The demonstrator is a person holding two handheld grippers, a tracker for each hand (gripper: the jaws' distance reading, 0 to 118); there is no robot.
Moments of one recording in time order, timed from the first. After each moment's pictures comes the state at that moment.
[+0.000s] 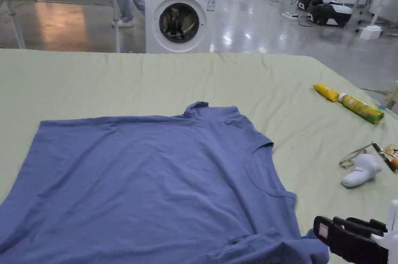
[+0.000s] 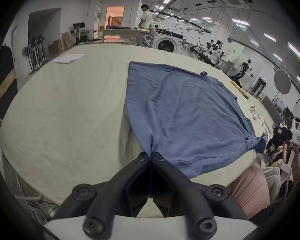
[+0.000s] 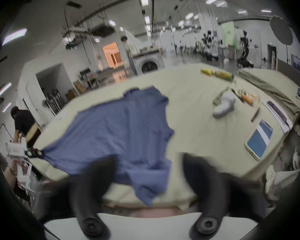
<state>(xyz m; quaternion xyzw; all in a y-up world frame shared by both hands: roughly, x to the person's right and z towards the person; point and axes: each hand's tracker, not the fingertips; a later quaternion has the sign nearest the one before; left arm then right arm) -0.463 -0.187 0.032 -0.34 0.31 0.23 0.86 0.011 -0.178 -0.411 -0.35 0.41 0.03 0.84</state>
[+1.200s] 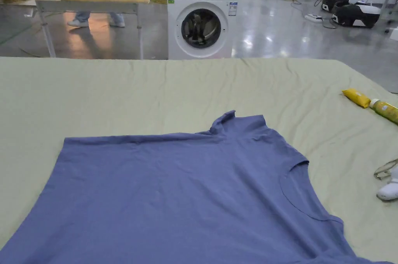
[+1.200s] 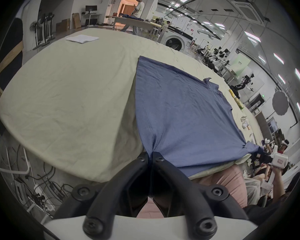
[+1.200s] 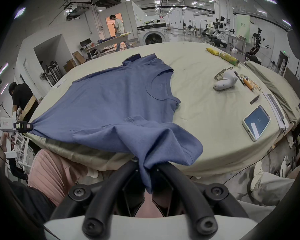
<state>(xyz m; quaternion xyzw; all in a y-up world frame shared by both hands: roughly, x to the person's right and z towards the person) -0.450 -0.164 0.089 -0.33 0.30 0.34 0.83 0.022 -0.179 -0.370 -0.40 0.42 0.12 0.80</state>
